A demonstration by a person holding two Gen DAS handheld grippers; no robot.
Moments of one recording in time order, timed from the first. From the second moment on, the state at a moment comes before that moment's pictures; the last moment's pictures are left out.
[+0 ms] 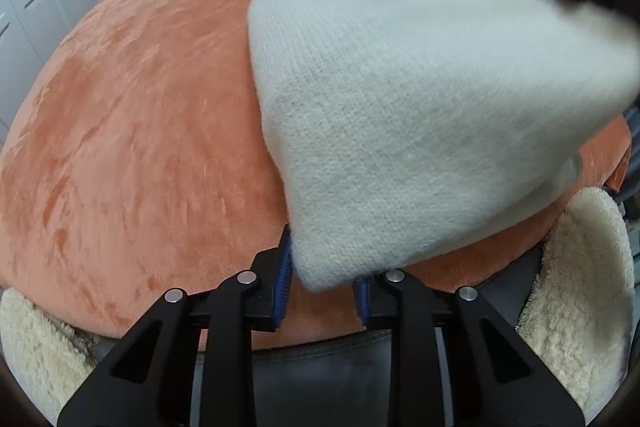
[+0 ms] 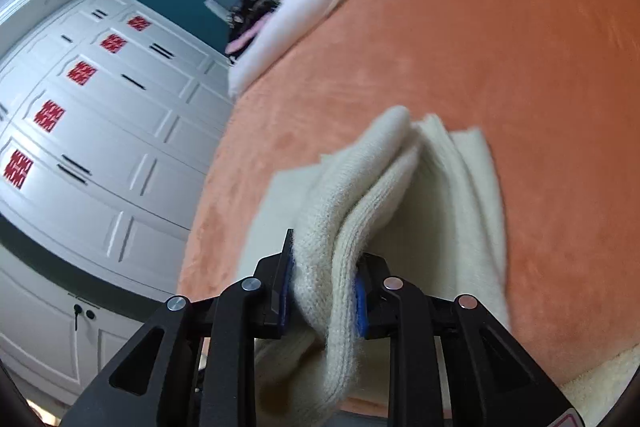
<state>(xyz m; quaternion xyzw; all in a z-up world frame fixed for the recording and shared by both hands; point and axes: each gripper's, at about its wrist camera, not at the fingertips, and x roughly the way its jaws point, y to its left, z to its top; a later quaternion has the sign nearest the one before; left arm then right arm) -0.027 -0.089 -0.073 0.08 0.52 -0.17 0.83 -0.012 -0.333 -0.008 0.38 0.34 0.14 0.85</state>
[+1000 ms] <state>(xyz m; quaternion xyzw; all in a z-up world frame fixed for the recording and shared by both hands) -0.039 -0.039 0.005 0.06 0.42 -0.13 0.90 -0.030 -0.351 -0.079 0.30 0.43 -0.01 0.85</state>
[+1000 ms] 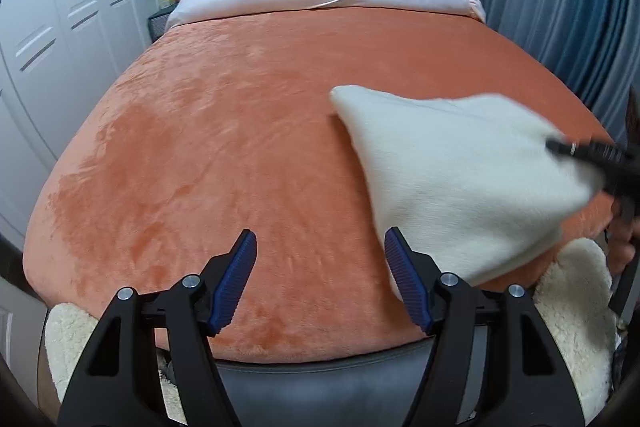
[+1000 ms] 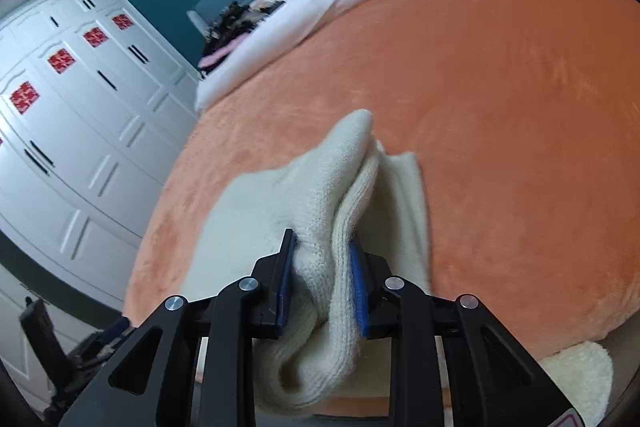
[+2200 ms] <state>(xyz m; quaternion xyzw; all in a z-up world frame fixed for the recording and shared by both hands) 0.000 -0.132 -0.031 0.12 0.49 -0.14 0.85 -0.040 -0.294 -0.090 0.14 0.54 -0.03 0.83</state>
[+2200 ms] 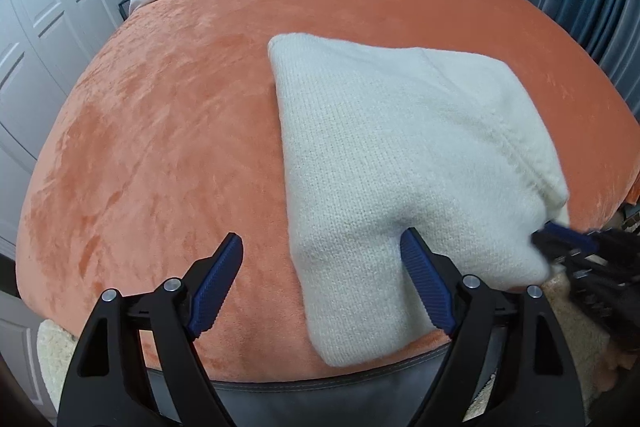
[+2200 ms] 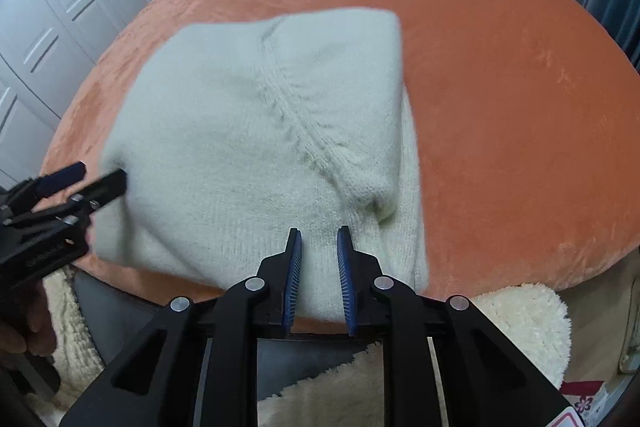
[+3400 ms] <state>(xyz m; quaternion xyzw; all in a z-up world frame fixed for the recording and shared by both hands) 0.035 -0.109 -0.019 0.00 0.51 -0.13 0.85 0.010 -0.328 -0.044 0.16 0.47 -0.04 0.87</state>
